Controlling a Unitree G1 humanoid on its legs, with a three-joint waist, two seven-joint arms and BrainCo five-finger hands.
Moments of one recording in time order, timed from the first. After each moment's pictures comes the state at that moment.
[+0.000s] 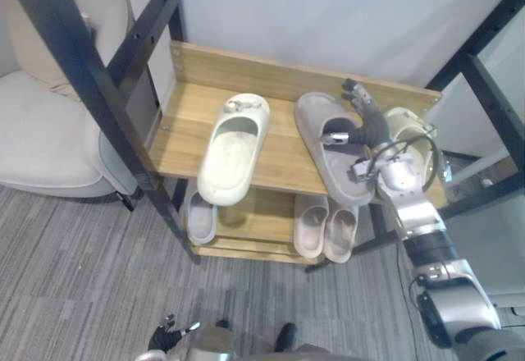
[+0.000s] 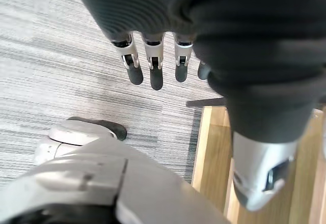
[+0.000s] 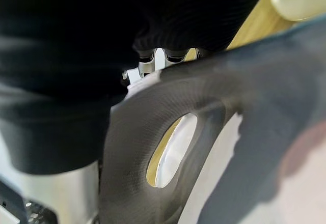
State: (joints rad) left arm 0.18 0.20 0.04 0.98 -0.14 -0.13 0.01; right arm -0.62 -0.43 0.13 0.35 0.00 -0.12 -0.02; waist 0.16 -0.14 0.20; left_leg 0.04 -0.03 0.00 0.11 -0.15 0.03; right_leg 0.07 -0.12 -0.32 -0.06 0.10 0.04
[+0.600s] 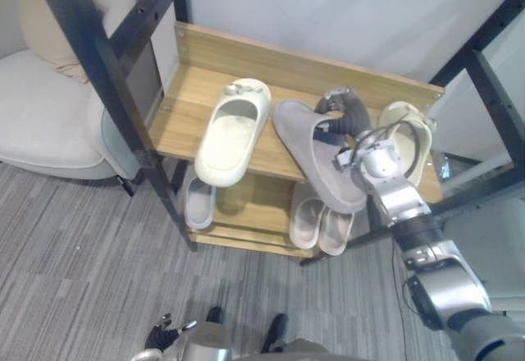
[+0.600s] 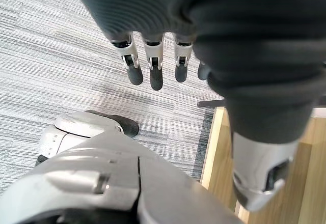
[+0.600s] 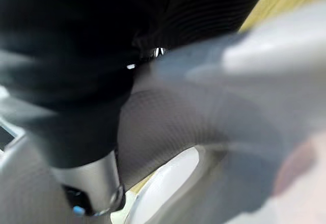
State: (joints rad) left arm 0.17 0.22 0.04 0.98 -0.16 -0.13 0.02; right arm -0.70 -0.39 0.20 0.38 -0.03 -0.11 -0.04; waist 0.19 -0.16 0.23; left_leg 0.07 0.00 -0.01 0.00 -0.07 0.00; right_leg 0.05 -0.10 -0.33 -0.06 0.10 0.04
